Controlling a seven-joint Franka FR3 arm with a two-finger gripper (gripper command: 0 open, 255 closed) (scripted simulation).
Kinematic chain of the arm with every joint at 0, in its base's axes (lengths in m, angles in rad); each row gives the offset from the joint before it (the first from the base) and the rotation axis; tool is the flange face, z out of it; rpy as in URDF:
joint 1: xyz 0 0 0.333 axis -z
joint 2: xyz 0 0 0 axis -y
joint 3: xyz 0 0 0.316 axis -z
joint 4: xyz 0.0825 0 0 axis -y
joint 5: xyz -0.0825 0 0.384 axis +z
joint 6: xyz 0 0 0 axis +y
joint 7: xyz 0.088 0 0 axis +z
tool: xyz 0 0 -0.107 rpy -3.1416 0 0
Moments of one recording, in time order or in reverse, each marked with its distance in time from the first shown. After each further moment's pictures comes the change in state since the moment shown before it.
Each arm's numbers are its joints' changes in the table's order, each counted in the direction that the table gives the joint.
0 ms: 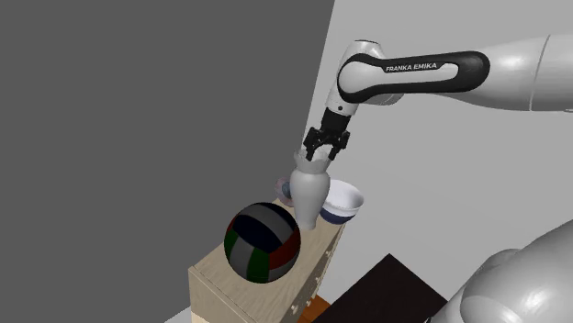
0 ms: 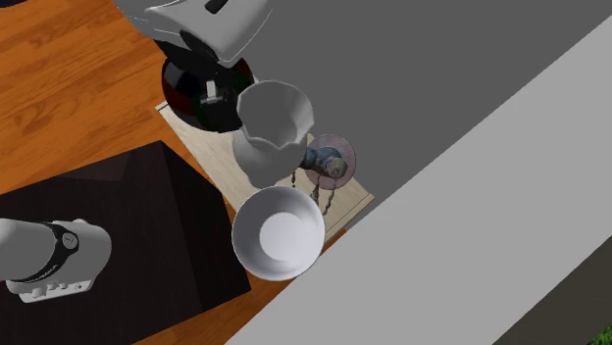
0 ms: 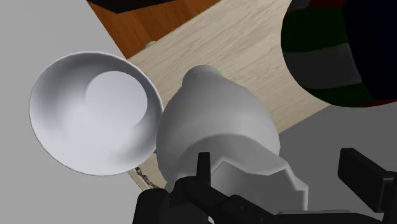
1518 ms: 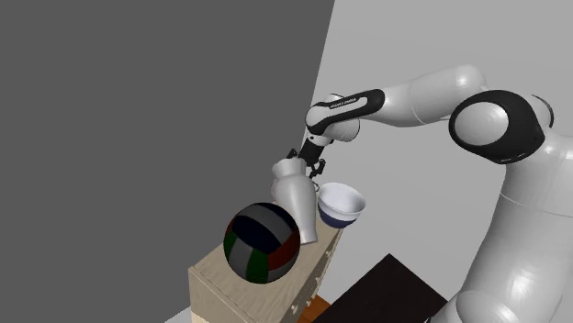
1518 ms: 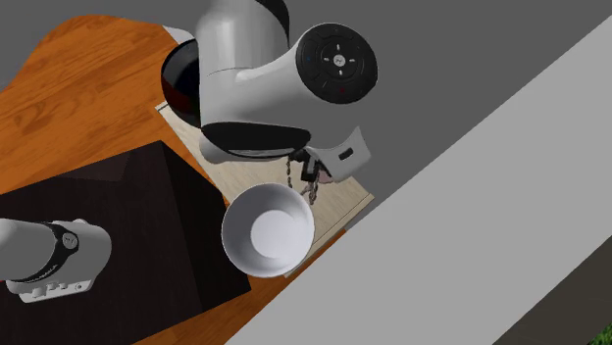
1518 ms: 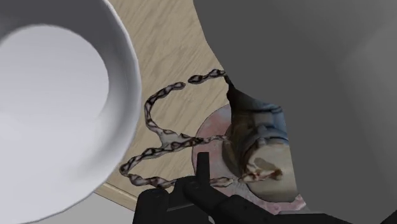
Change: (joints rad) arm 0.073 -0.500 0.050 0.186 0.179 -0.286 -0.160
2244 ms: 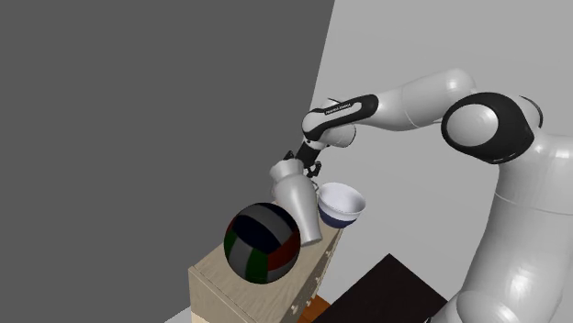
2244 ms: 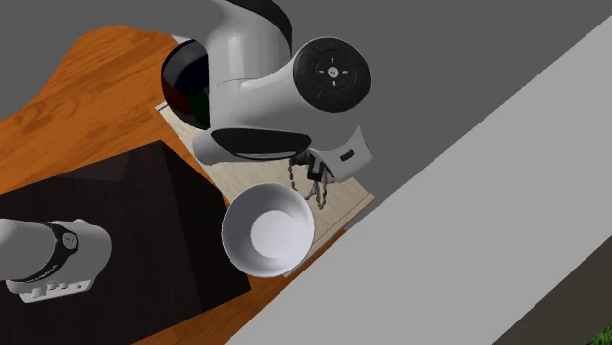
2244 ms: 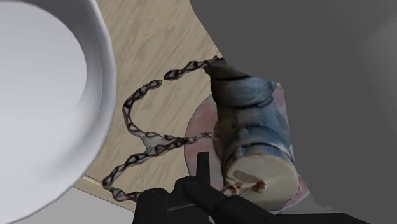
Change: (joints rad) arm -0.007 -0.037 -0.006 -0.007 0.018 -0.101 0.004
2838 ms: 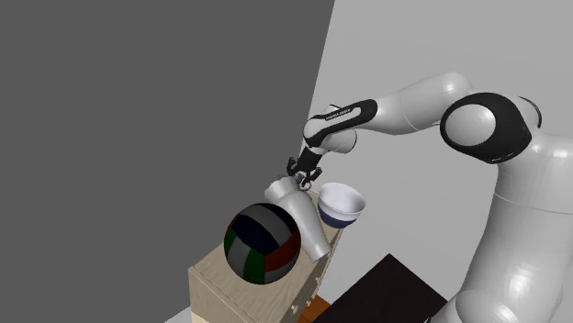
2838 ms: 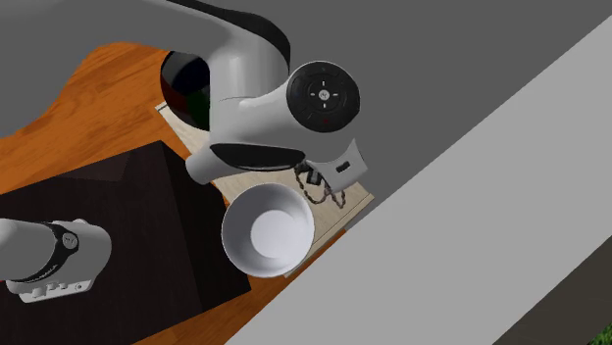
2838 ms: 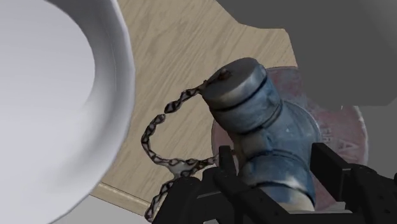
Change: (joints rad) arm 0.014 -0.008 -0.002 -0.044 0.006 -0.063 0.027
